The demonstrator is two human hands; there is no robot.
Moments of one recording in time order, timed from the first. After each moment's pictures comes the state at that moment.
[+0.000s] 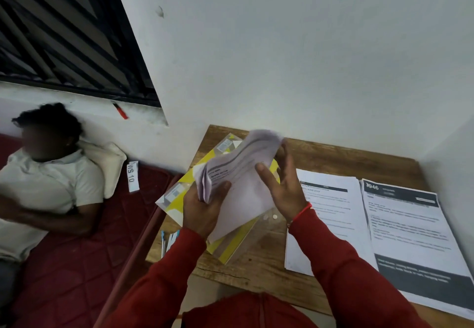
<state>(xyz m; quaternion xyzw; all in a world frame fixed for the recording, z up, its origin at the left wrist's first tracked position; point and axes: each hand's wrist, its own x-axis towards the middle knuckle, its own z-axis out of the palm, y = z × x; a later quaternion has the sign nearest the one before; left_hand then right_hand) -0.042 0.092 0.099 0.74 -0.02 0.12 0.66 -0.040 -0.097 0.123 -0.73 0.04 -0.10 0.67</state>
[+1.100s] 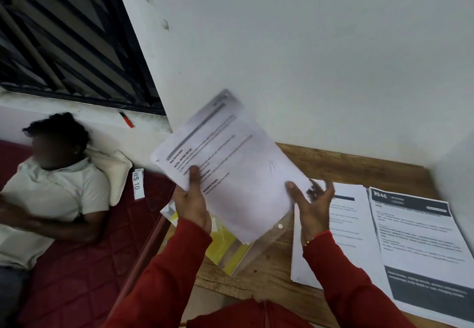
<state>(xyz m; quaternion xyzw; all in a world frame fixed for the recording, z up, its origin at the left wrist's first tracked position) -0.003 0.087 0.111 0.48 0.19 0.13 0.85 -0.053 -0.121 0.085 -0.59 0.26 -0.18 0.75</state>
